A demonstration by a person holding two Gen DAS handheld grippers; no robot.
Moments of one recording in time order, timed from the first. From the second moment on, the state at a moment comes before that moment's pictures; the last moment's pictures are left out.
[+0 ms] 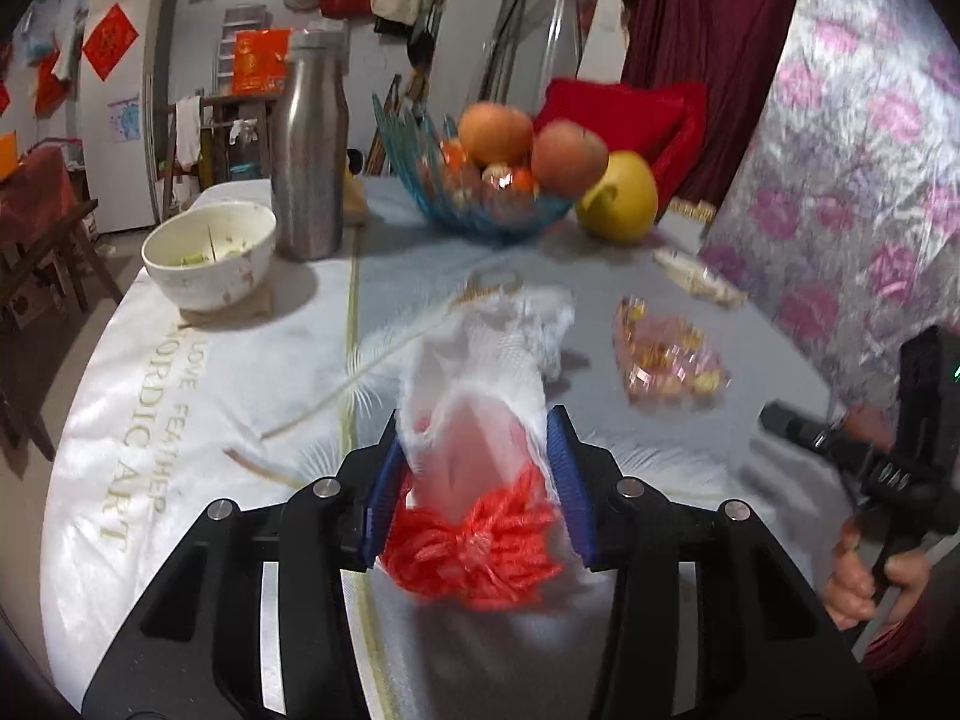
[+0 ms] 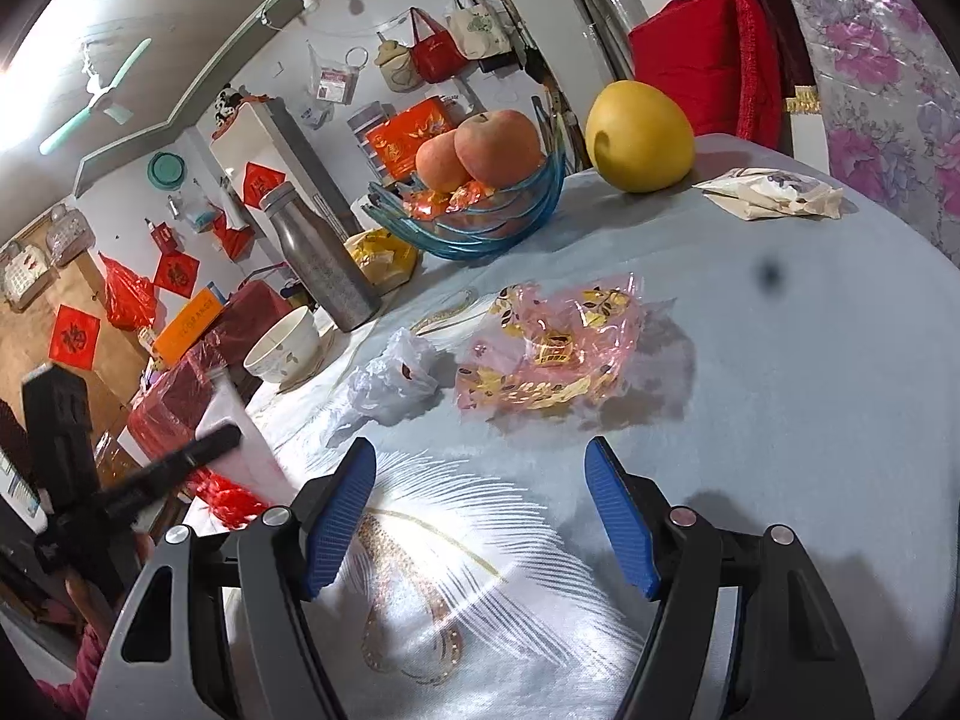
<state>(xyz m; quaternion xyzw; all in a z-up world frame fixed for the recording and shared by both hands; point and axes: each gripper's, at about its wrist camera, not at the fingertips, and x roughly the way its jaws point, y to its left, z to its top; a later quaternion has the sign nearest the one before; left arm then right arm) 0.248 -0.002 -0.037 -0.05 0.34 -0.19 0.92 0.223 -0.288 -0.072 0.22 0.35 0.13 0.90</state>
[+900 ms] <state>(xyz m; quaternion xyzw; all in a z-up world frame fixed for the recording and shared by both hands) 0.258 -0.047 -0.091 0.03 0.44 -0.17 0.88 0.222 -0.282 -0.071 0.21 0.35 0.14 0.90</state>
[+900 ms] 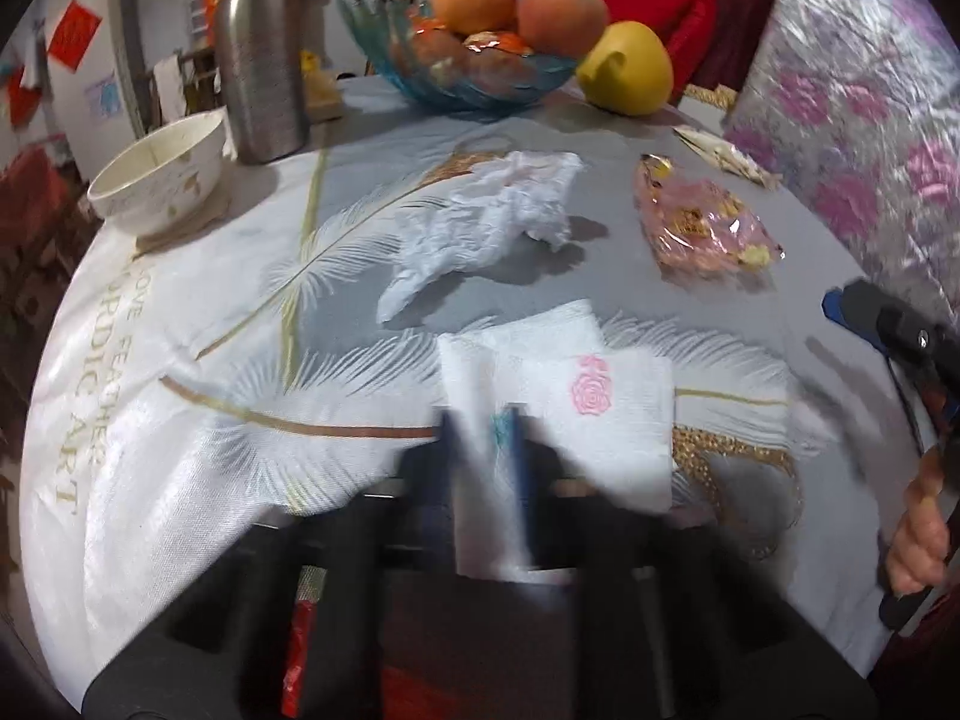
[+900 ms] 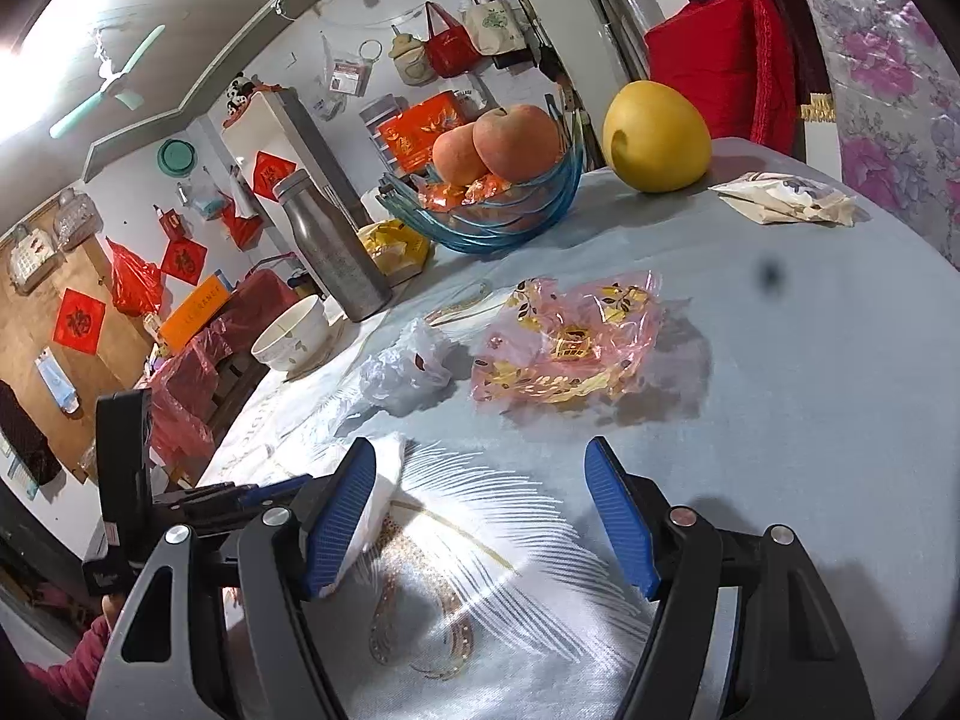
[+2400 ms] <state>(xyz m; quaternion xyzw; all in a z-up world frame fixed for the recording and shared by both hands) 0.108 0.199 0.016 -0.13 0.27 -0.03 0.95 0.205 -0.052 -0.057 0.10 0.42 0.35 0.83</state>
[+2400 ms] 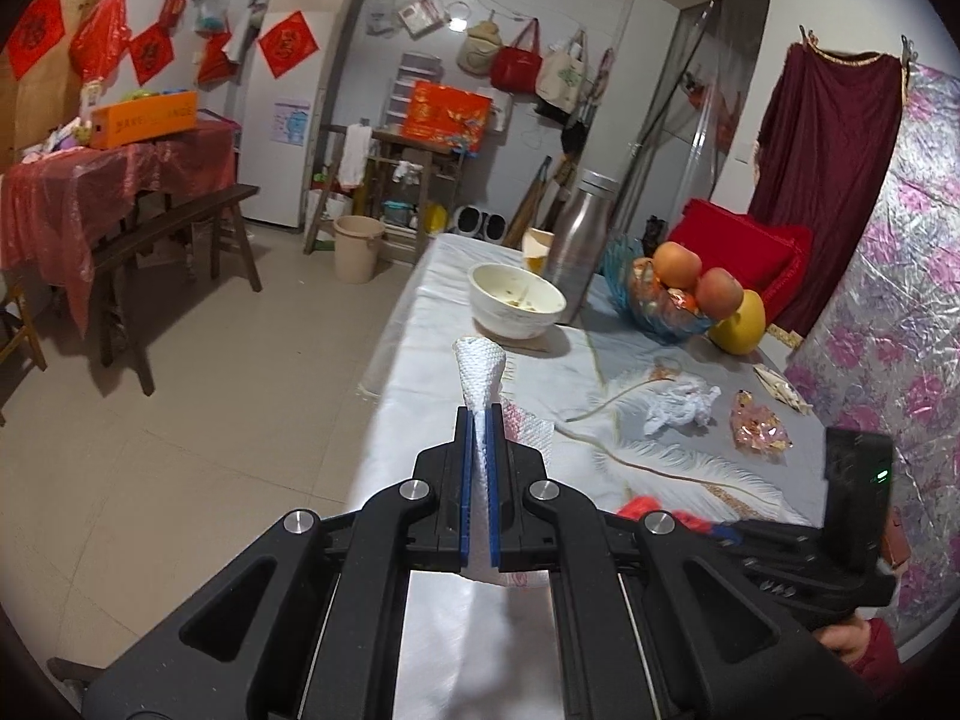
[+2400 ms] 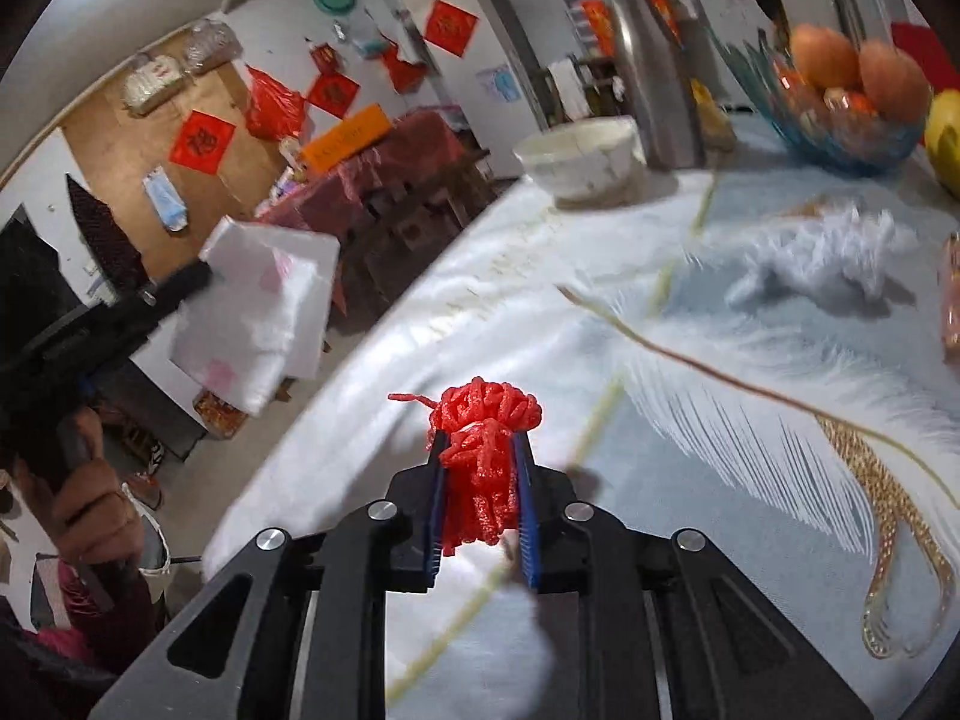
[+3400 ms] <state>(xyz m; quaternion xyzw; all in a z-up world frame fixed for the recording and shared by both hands) -0.083 0.371 -0.150 -0.18 0.45 0.15 0.86 0.065 0.085 0.015 0.00 0.39 0.48 0.79</state>
